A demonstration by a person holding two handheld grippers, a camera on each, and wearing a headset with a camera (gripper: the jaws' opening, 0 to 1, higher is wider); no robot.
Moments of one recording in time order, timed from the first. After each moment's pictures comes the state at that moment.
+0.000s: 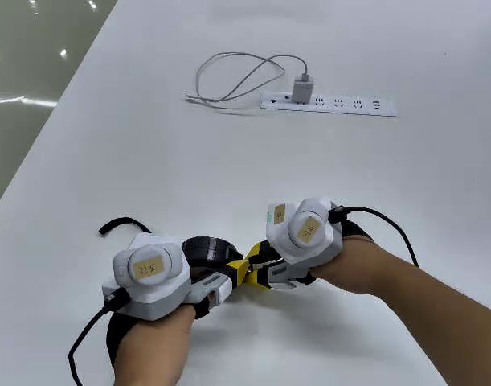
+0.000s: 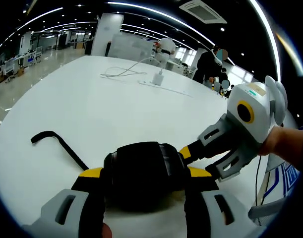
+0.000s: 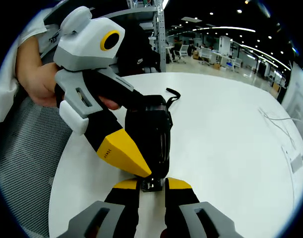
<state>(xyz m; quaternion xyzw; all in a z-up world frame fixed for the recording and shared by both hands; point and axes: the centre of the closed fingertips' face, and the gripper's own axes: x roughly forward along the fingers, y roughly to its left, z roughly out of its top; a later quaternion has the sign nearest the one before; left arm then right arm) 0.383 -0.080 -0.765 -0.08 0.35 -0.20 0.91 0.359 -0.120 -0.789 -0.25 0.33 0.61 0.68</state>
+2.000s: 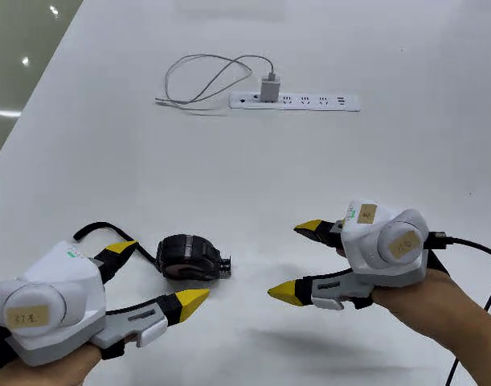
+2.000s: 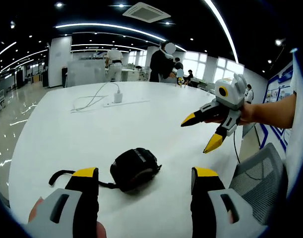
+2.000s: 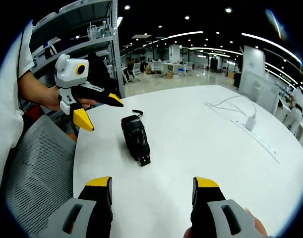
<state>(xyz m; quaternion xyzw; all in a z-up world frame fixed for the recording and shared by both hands) 0.337 -0.057 -0.693 0.04 0.26 -0.37 0.89 0.332 -0.209 -0.718 -0.14 0.30 0.47 0.82</state>
